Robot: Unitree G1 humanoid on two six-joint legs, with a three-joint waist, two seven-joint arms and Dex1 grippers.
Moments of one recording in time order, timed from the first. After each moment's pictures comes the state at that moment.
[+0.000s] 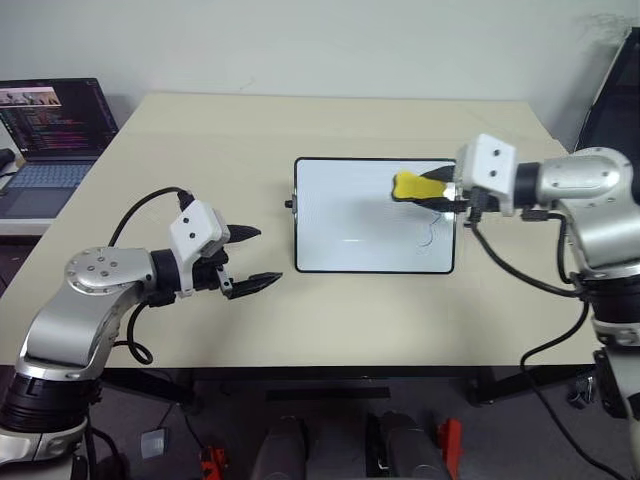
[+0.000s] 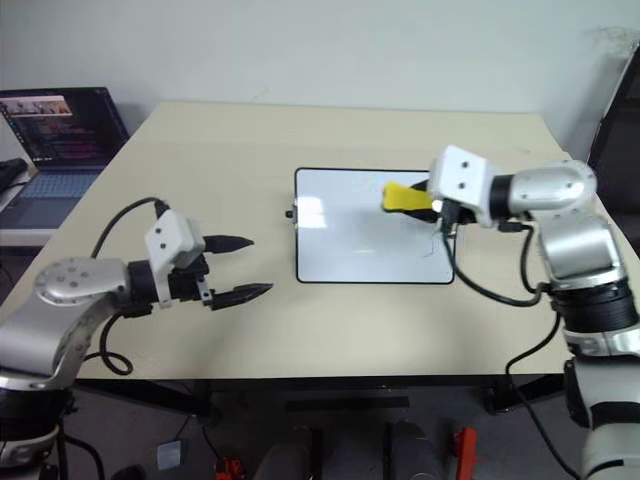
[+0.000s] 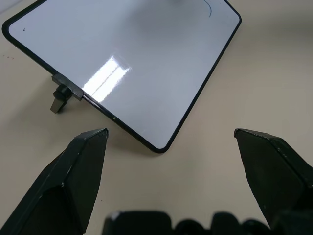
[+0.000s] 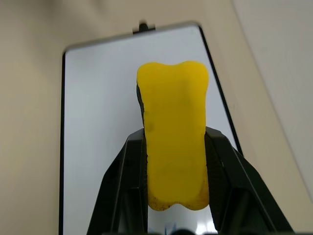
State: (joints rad) left arm -0.31 0.88 0.09 -0.28 -0.42 0.50 -0.97; right arm -0.82 -0.83 0.13 0.08 0.01 0.22 1.18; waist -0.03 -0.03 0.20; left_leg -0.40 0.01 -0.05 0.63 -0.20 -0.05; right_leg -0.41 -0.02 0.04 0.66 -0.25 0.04
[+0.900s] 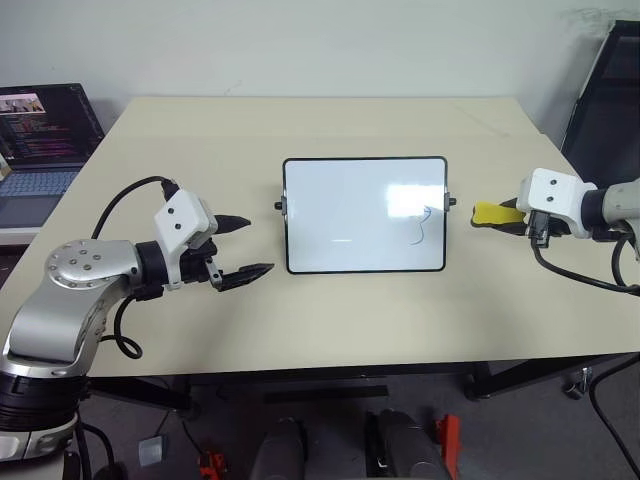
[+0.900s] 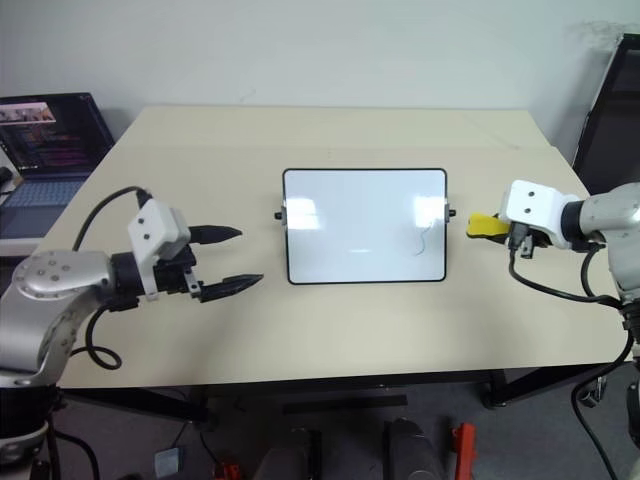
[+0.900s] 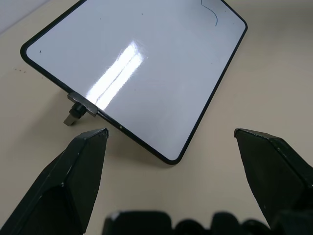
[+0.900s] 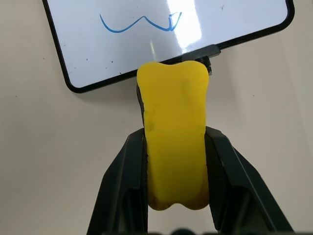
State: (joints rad) left arm -0.32 0.91 0.13 -0.27 -0.42 0.50 -0.97; right arm -0.74 -1.01 0.13 0.29 -0.06 0.08 1.19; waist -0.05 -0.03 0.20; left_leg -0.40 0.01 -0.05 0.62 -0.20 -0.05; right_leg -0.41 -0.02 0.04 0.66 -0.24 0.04
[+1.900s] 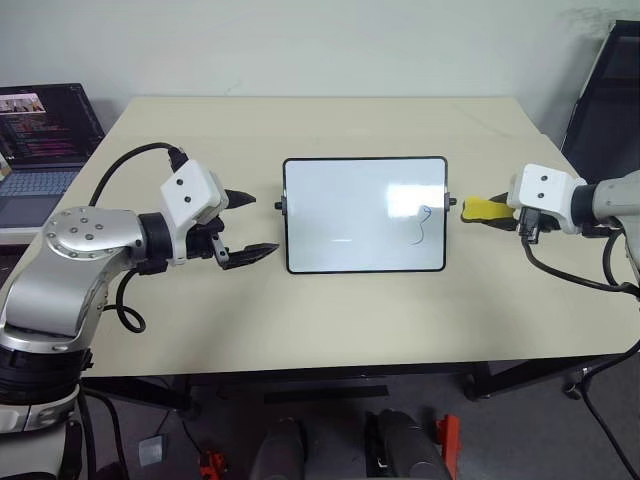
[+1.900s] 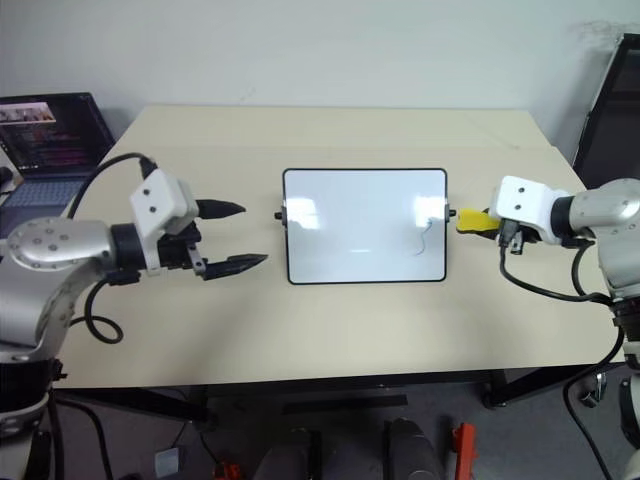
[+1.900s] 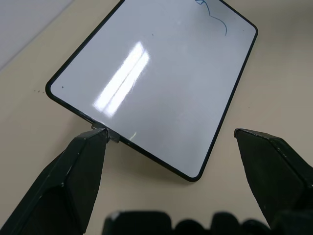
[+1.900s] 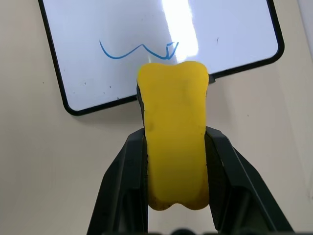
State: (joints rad) left arm -0.46 0.94 0.07 -0.29 -0.38 0.58 -0.97; right arm -0.76 -0.95 0.14 0.23 -0.04 0.10 1.18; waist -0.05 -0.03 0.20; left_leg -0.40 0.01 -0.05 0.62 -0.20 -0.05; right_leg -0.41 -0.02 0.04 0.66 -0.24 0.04
